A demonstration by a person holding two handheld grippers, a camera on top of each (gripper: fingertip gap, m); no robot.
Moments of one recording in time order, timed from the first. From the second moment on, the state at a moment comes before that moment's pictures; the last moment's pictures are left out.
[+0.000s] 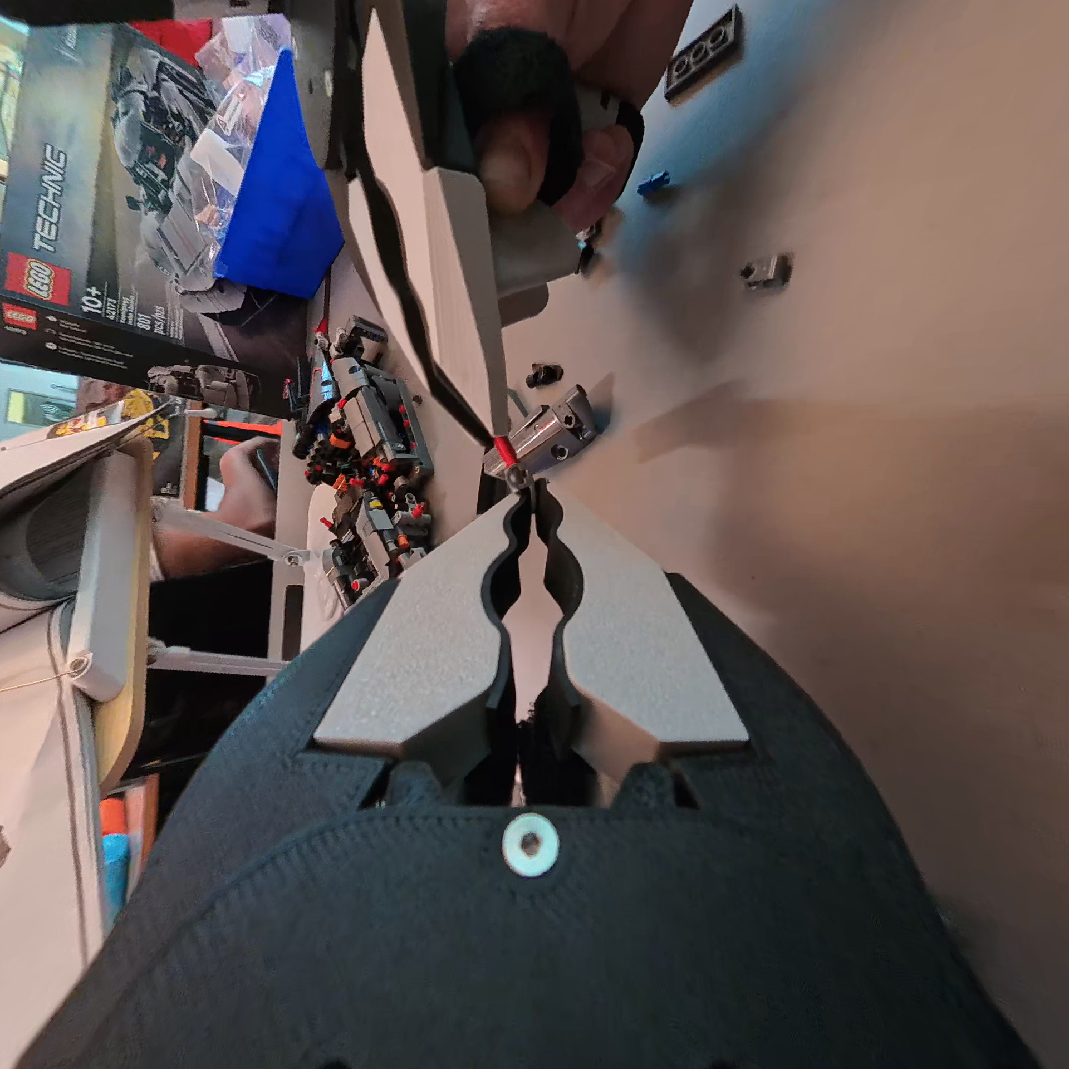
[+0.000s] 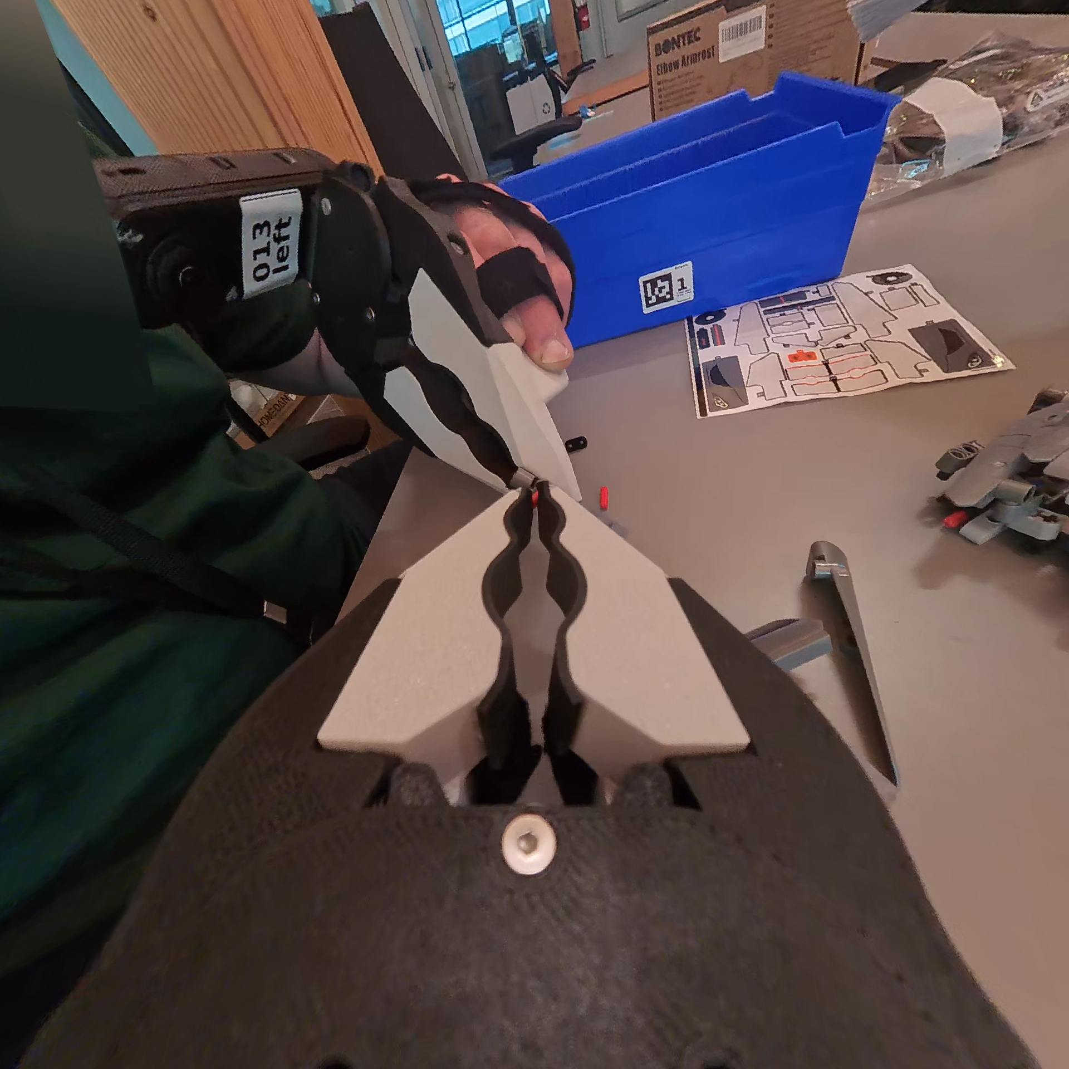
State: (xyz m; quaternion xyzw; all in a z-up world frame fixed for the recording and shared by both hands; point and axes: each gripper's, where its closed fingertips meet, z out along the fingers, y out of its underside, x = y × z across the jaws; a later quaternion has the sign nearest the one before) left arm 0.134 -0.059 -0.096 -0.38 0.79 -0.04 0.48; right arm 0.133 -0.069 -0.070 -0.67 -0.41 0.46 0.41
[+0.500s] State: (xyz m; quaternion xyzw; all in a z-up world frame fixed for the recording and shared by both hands) left arm 0.138 -0.064 -0.088 -0.41 0.77 -0.12 0.47; right arm 0.135 -0.071 -0.061 -0.66 -0.41 0.46 0.43
